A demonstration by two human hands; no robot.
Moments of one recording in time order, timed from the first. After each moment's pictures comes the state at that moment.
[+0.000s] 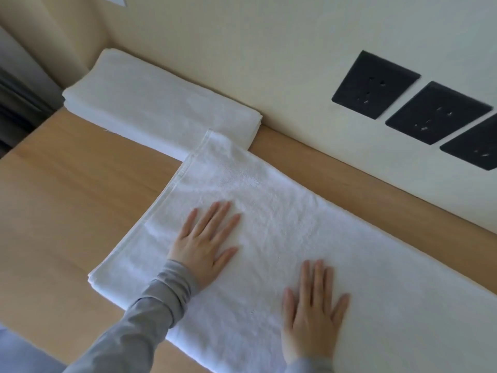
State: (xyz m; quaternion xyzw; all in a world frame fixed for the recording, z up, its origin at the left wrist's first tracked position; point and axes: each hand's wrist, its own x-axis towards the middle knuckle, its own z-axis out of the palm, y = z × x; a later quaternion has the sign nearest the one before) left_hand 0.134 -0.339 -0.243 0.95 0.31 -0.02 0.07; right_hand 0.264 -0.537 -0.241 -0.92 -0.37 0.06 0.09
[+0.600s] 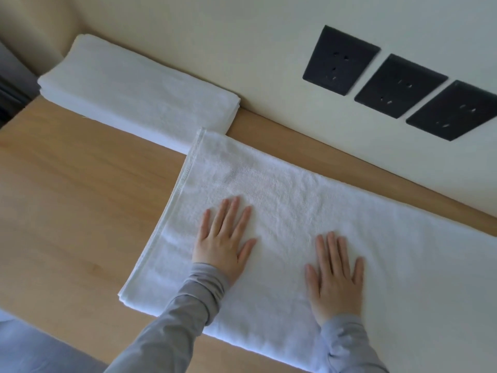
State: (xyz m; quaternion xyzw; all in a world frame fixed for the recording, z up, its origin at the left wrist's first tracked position) left_hand 0.187 -0.413 -0.241 0.92 0.38 0.00 0.10; right_hand 0.345 -0.585 -0.233 -0.90 -0.42 0.06 0.00
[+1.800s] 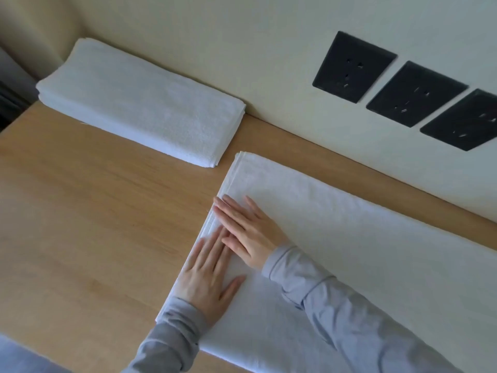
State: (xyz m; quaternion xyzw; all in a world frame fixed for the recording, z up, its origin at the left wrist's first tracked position) left_hand 0.136 -0.415 -0.235 0.93 0.33 0.00 0.15; right_hand 0.313 -0.422 -0.224 -0.62 -0.78 0.08 0.06
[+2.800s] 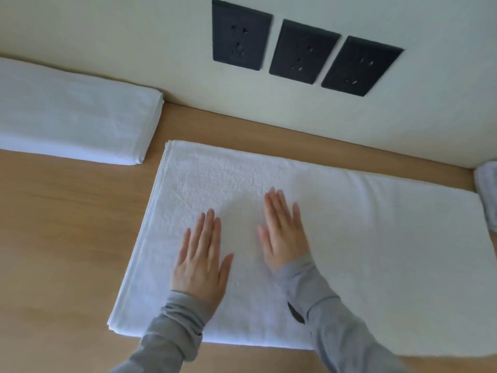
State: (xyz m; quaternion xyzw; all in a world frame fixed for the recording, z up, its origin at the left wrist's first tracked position) left_hand 0.200 -0.466 -0.212 0.94 0.31 0.03 0.16; right_hand 0.360 -0.558 -0.214 -0.87 -0.48 0.06 0.08
